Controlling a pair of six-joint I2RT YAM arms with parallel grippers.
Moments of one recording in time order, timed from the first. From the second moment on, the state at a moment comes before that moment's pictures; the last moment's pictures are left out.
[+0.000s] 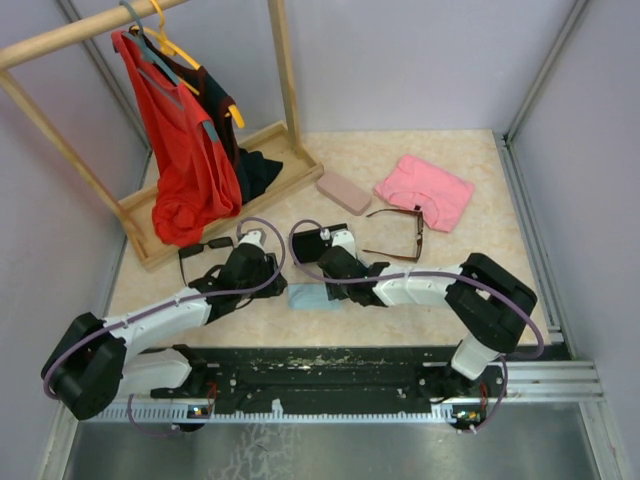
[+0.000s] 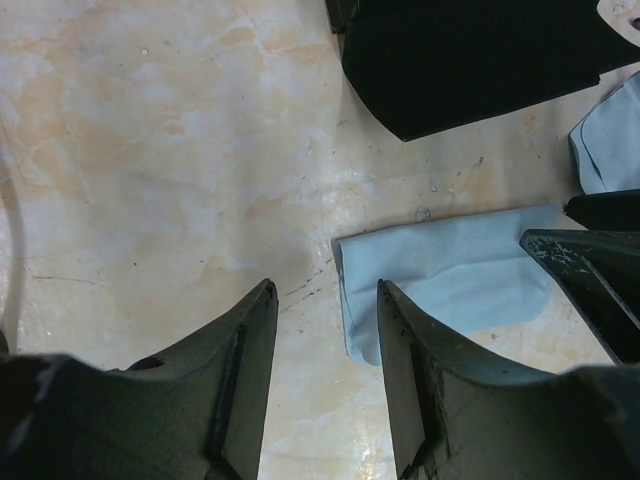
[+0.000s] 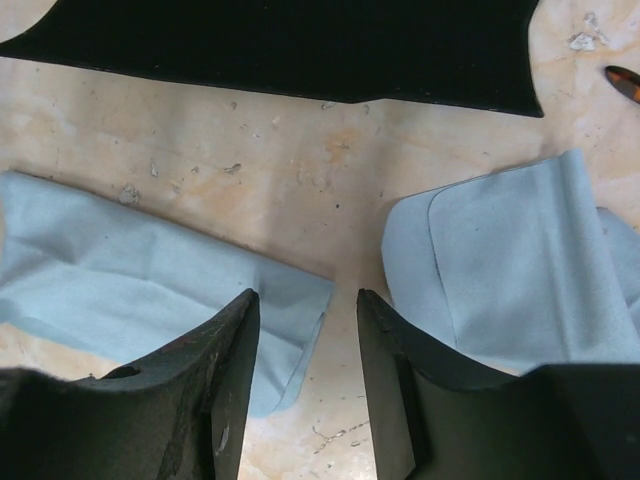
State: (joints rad) left arm -0.68 1.17 0.48 -0.06 -0.16 -0.63; right arm 0.96 1.61 0.80 -0.12 0.34 0.56
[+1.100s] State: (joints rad) left arm -0.67 1.16 0.46 -0.04 -0.14 -0.63; right arm 0.99 1.68 0.88 -0.15 0.34 0.57
